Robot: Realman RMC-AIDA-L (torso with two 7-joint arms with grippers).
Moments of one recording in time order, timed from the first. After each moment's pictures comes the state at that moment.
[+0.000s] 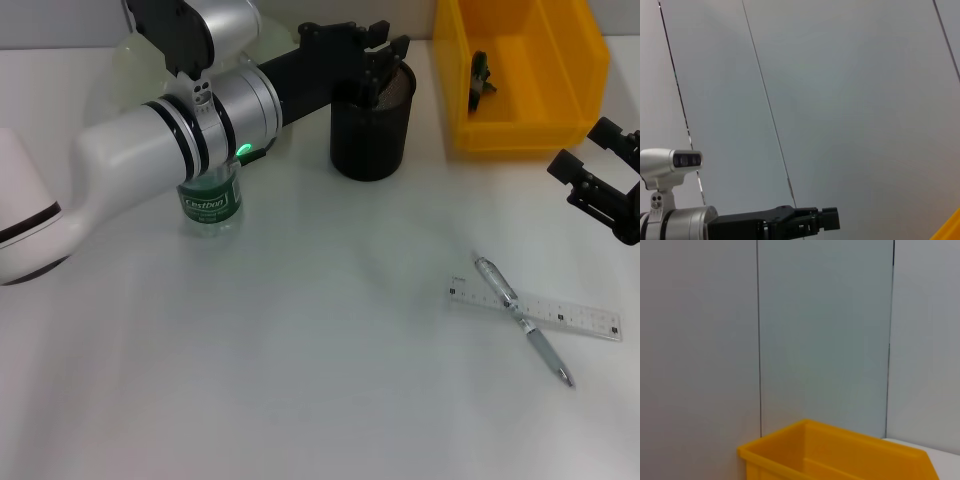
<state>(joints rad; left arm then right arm) -0.71 -2.08 1.85 0.56 0.50 0.66 -0.85 0.29 2.08 -0.55 -0.36 -1.53 -1.63 0.95</state>
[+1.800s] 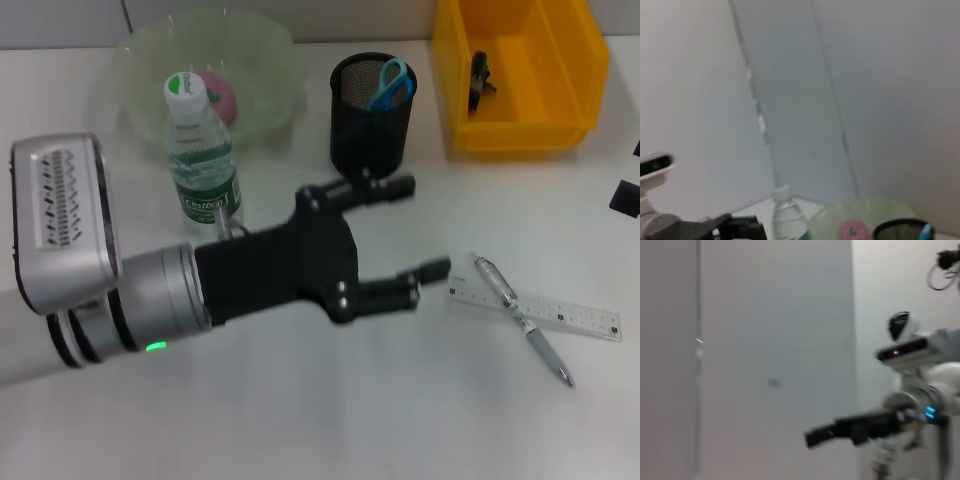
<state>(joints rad) -0.36 -2.05 1.80 0.65 0.86 1.37 -0.84 0.22 2.07 -0.52 -0.96 -1.75 -1.86 1.44</state>
